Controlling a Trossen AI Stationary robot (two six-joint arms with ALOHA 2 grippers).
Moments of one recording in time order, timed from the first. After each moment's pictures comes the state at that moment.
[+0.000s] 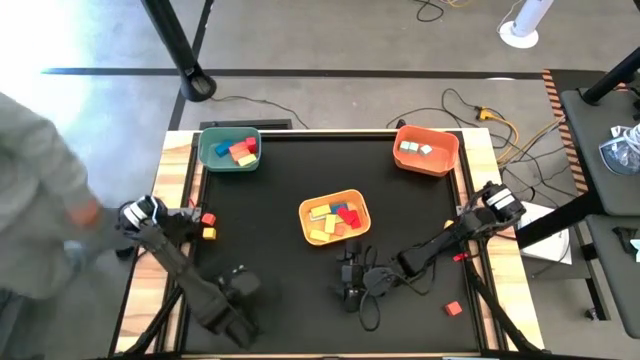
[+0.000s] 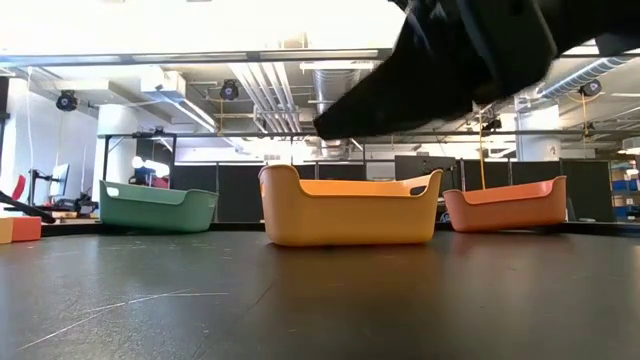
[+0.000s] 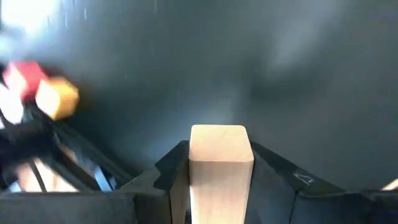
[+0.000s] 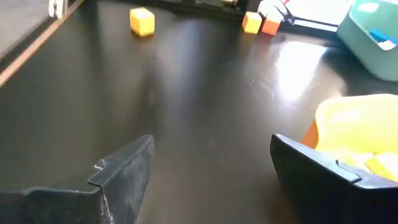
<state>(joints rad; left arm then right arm) -0.79 1.81 1.52 -1.48 -0.10 -1.42 0.49 1.87 0.93 0.46 0.52 0.08</state>
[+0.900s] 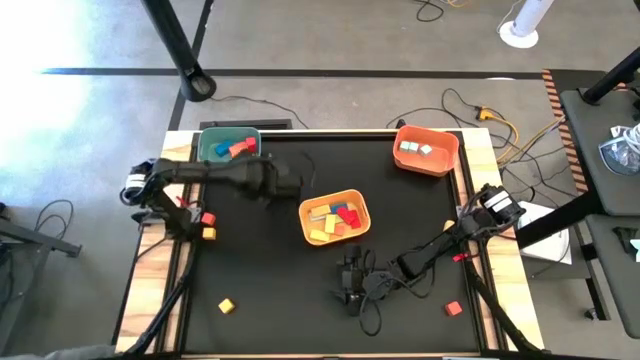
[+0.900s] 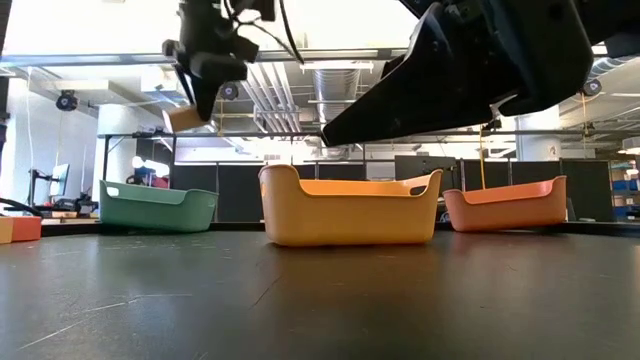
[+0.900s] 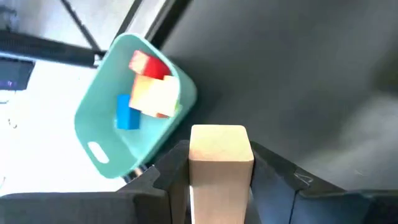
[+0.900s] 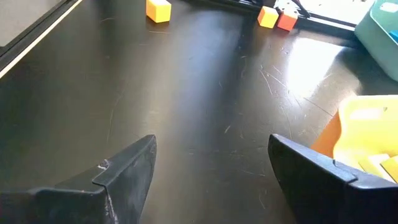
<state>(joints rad) 0.08 1.65 1.52 -1.51 -0.59 -0.67 0.50 1.89 0.93 0.45 0.49 0.05</state>
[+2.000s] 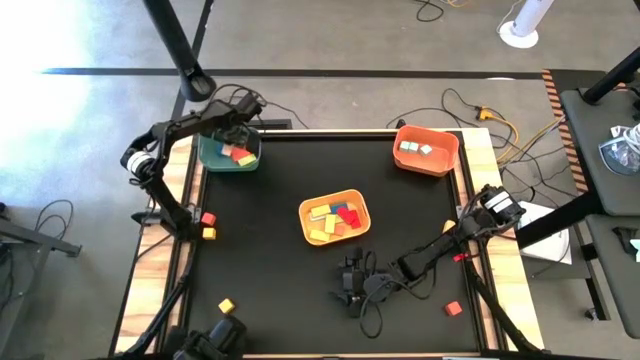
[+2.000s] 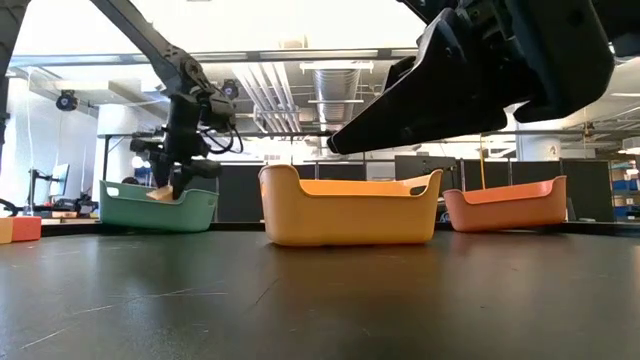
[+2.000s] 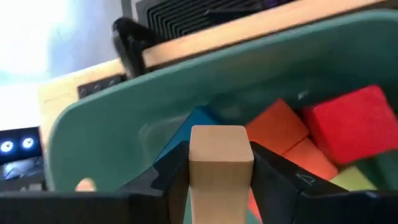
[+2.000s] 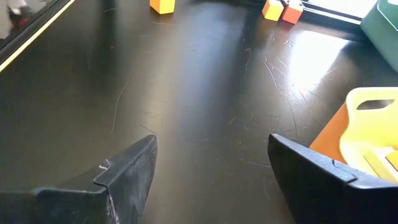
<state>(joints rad) 0.95 1.70 1.19 -0.90 -0.46 -0.38 0.51 1.89 0.93 0.42 0.49 0.07</state>
